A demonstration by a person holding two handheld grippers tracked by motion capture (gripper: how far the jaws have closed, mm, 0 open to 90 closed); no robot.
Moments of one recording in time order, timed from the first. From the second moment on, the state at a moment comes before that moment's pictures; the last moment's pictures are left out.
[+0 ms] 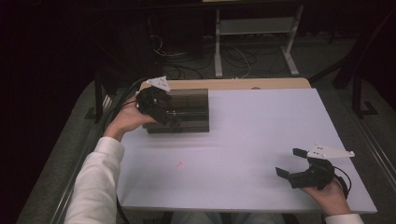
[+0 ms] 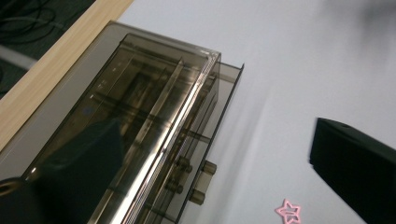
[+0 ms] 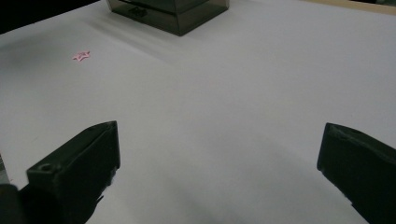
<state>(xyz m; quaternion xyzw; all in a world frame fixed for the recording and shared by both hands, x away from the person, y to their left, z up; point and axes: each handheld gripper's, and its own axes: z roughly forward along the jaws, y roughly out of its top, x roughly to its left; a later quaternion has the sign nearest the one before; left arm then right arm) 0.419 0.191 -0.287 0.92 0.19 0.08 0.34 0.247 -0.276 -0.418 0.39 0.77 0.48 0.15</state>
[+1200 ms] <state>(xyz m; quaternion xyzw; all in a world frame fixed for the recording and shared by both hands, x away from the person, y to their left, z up) 0.421 0.198 -0.325 0.94 0.16 0.09 0.30 0.248 -0.275 -0.419 0.39 0.78 0.47 0.15</state>
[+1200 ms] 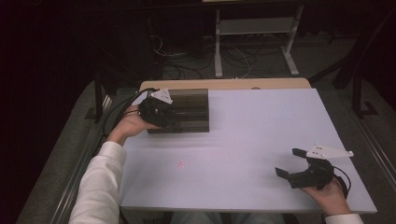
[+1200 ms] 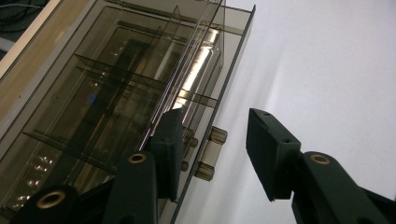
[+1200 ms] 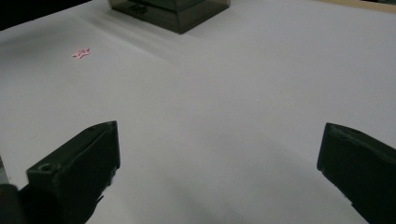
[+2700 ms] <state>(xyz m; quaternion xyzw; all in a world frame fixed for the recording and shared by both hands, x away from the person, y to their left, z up) 0.436 0.210 -0.351 0.92 0.20 0.00 0.33 0.249 -0.275 -0.419 0.39 0.78 0.47 0.15</state>
